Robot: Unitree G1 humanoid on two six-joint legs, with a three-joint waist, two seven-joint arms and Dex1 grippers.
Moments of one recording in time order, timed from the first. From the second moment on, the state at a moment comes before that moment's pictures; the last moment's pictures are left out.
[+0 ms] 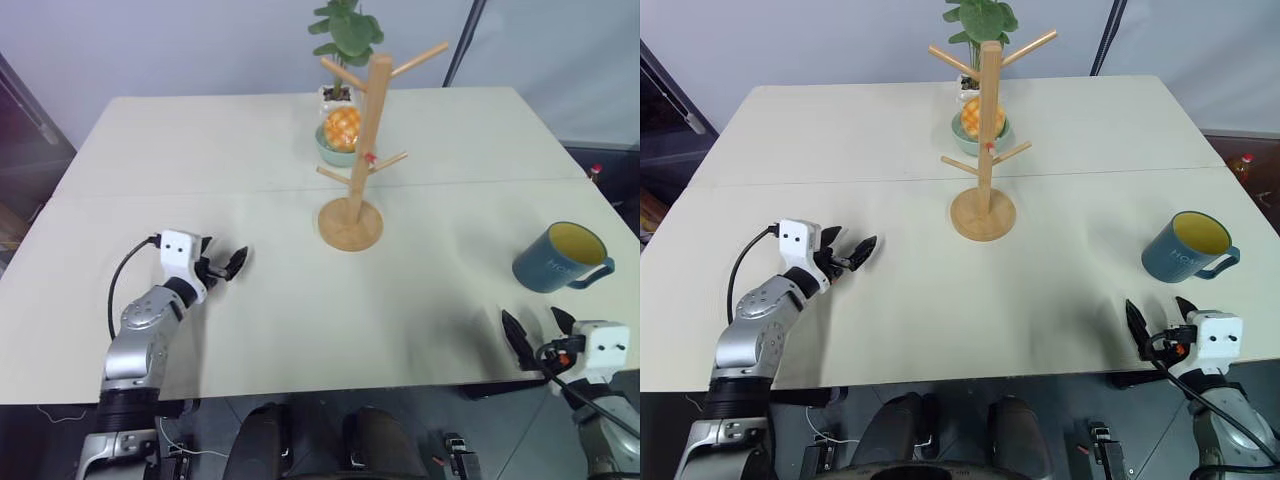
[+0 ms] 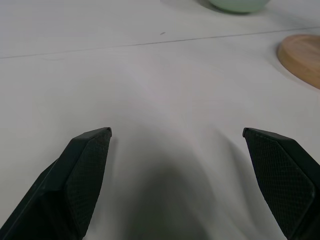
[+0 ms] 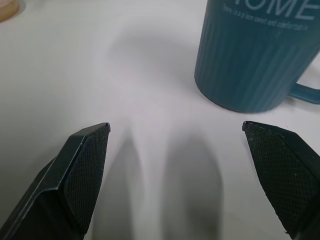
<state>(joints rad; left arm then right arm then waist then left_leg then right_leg) -0.20 0.36 0.16 0.04 -0.31 0.30 -0.46 0.37 -0.38 -0.49 -0.17 0.38 0.04 0.47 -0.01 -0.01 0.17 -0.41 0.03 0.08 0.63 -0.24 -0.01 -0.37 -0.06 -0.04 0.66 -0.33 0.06</state>
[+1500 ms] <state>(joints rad) -0.21 0.47 -0.18 -0.37 -0.46 0.38 -0.93 0.11 -0.48 -0.61 0.18 0.31 0.00 0.23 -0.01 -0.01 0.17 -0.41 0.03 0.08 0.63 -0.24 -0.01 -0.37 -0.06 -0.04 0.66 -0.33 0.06</state>
